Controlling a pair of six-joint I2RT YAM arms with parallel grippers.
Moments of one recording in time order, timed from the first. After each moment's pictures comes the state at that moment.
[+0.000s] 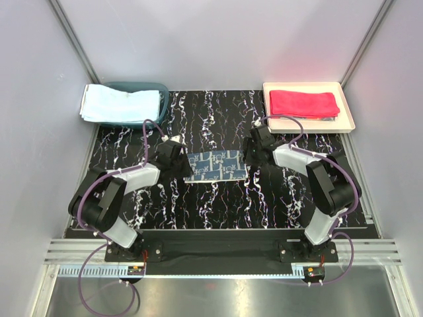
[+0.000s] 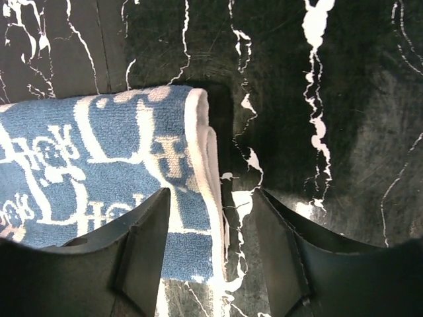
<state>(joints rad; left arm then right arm) -0.46 1.57 0.73 -0.03 0.05 -0.63 0.46 1.76 1.03 -0.20 0.02 0.57</state>
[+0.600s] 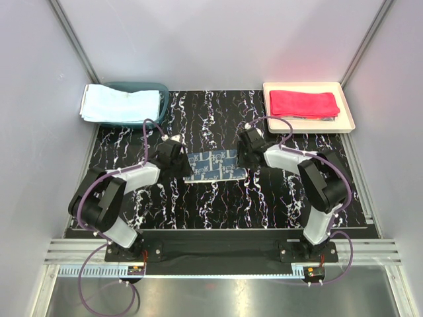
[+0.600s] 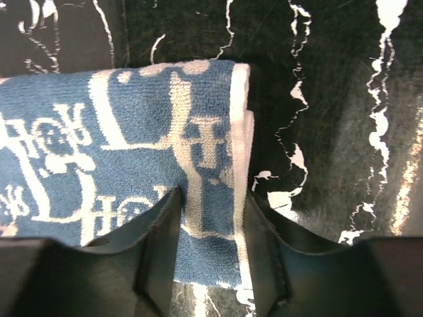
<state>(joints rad) -0.46 1.57 0.74 -0.05 0.05 -0.63 0.54 1.81 1.06 -0.21 0.05 0.58</state>
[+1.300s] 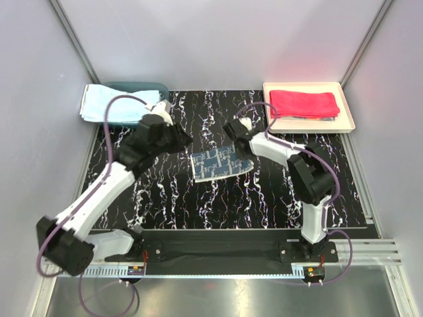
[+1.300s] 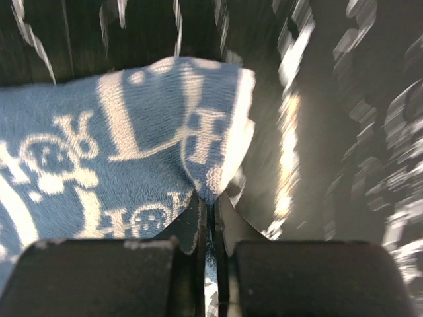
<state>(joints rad) -0.50 1.21 1.06 -0.38 0.05 -0.62 0.62 1.93 1.34 -0.55 0.38 0.47</state>
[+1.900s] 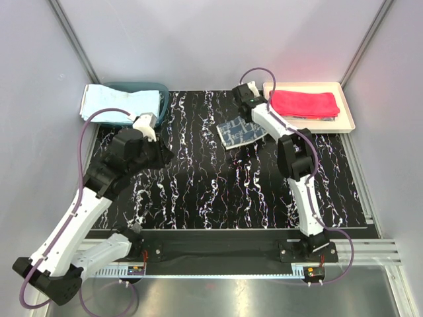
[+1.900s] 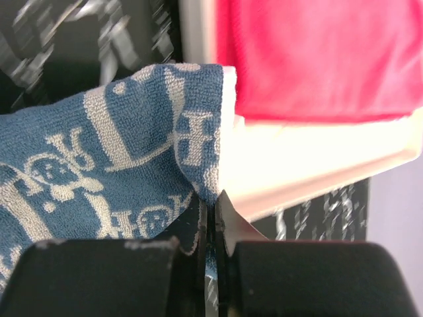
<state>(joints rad) -0.50 0.92 1.11 -0.72 0.00 -0.42 0.43 2.36 2.08 -0.69 0.75 0.03</state>
